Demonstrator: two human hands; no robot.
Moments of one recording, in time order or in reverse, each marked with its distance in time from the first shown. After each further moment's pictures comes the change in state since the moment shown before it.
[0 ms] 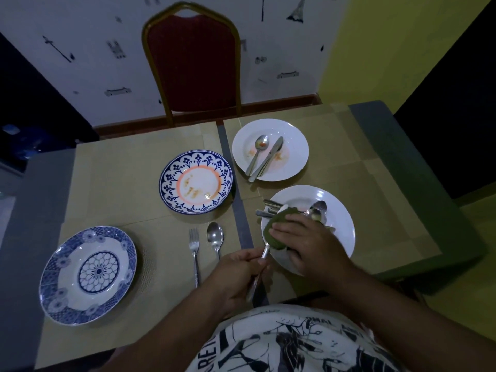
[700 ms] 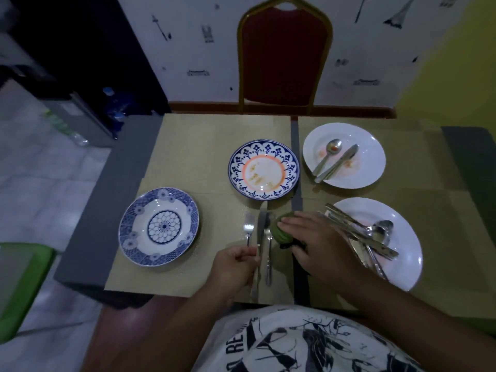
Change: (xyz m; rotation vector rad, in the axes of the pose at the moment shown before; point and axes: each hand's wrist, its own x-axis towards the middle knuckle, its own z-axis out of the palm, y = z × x) left_hand -0.023 -0.029 -0.097 -0.008 0.405 0.201; right_hand 0.060 -0.064 0.036 0.200 -0.072 -0.083
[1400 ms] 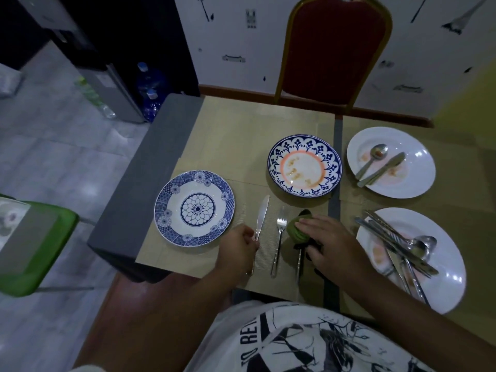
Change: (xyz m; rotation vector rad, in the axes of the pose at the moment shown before) left_hand 0.052 -0.019 -0.064 0.527 0.277 0.313; right_hand 0.020 -0.020 0.044 0.062 -0.072 0.012
